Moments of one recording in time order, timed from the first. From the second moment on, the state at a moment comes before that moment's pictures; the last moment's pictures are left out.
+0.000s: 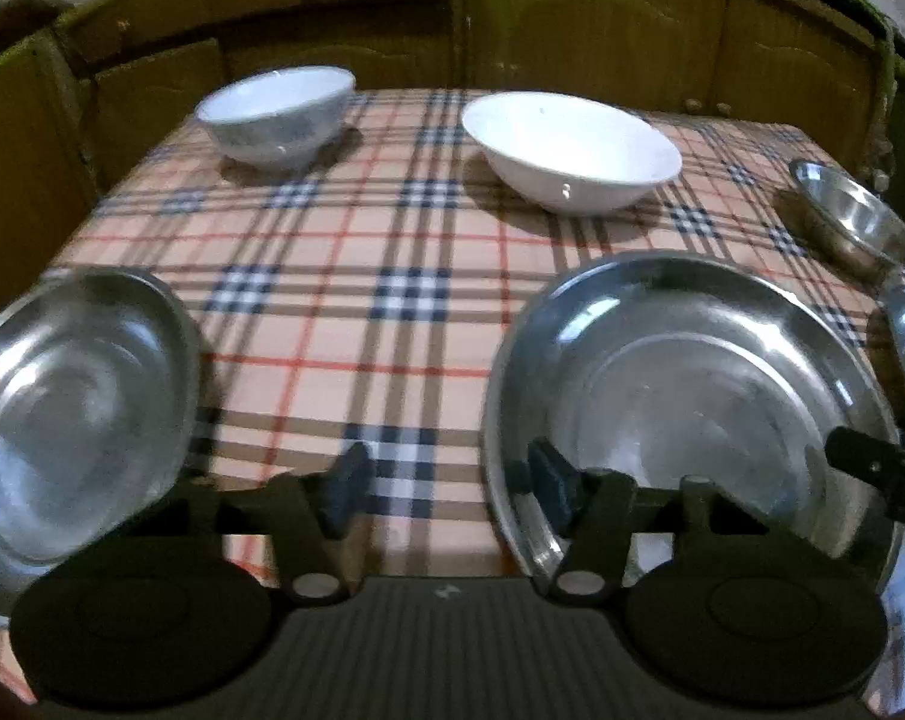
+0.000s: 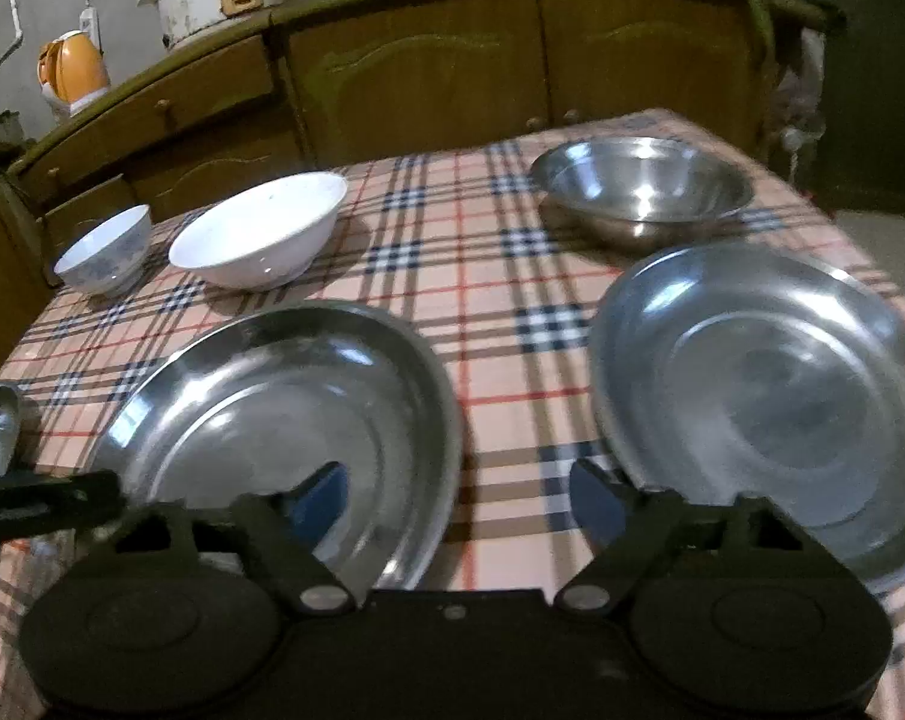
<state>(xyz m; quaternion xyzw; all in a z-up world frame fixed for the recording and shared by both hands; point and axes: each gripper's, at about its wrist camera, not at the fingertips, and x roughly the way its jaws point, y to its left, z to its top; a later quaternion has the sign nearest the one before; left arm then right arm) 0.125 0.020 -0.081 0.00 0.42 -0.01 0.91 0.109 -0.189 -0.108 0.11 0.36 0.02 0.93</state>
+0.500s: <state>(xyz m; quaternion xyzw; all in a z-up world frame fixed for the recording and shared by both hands) 0.116 0.014 -0.066 0.00 0.39 -0.03 0.92 0.102 -0.178 -0.094 0.11 0.34 0.04 0.93</state>
